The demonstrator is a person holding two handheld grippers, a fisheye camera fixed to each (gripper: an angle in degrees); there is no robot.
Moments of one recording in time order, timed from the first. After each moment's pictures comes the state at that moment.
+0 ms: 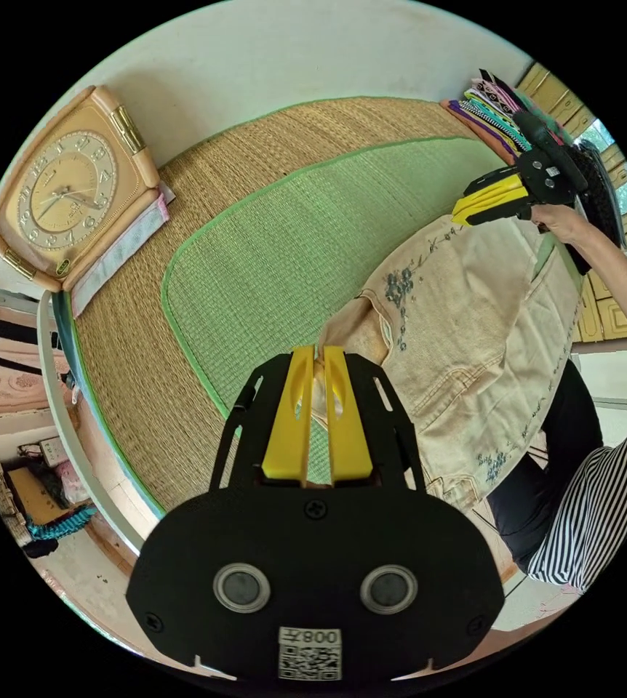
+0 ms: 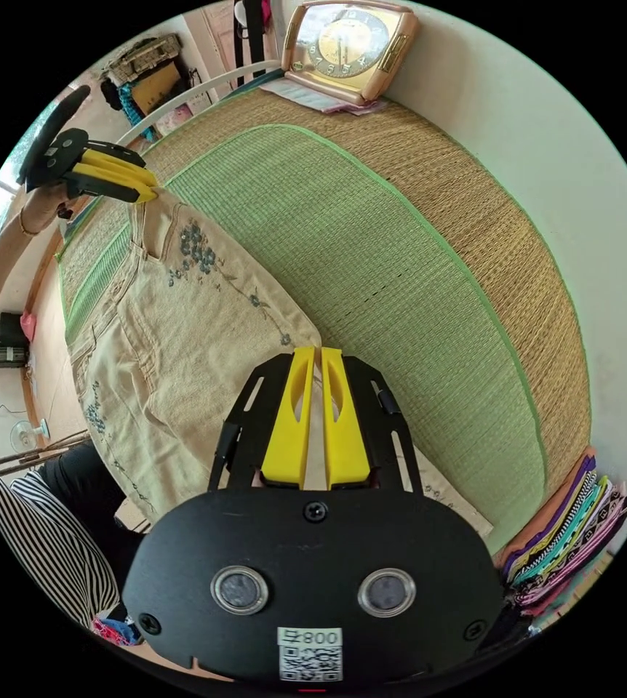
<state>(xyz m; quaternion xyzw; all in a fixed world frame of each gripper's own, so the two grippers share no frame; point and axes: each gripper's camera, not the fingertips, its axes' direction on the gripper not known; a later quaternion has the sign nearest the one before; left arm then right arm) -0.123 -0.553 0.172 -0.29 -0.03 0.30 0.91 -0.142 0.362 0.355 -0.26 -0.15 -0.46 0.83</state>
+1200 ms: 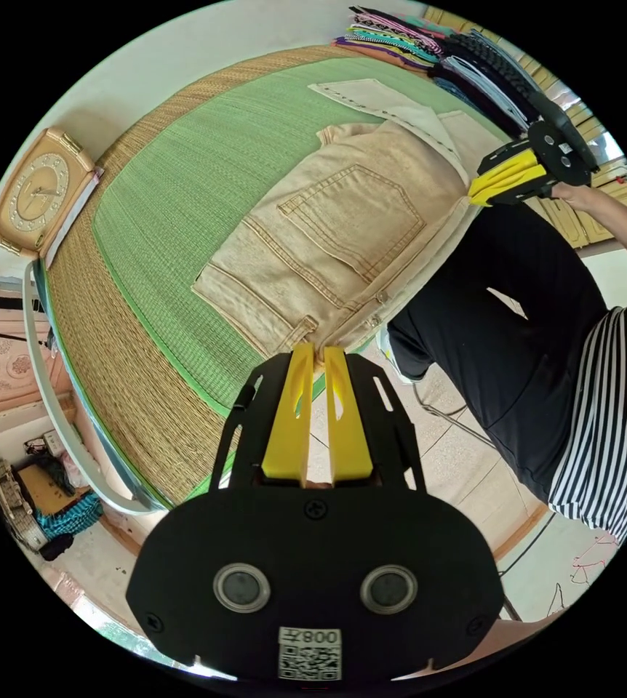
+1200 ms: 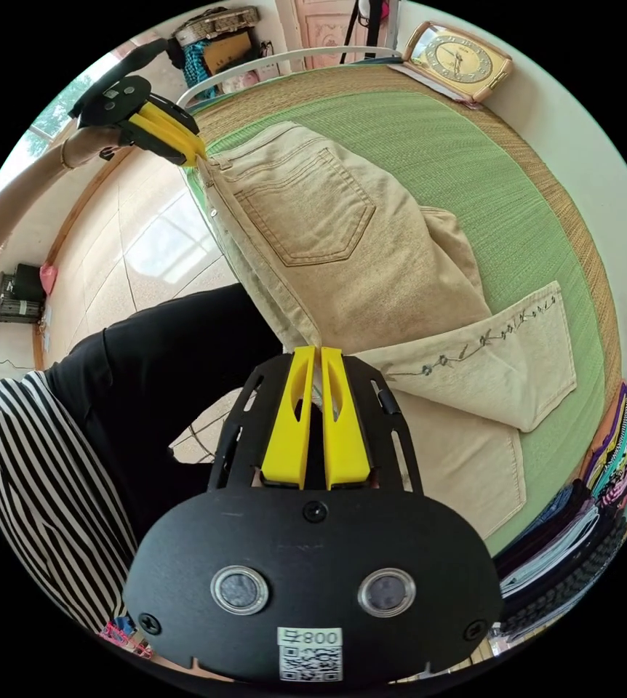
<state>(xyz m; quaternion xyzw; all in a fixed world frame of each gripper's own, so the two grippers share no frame) -0.107 -0.219 0.036 -0.34 -0.03 0.38 0.86 -0.056 0.632 0.272 -0.28 -0.17 -0.49 0.81</state>
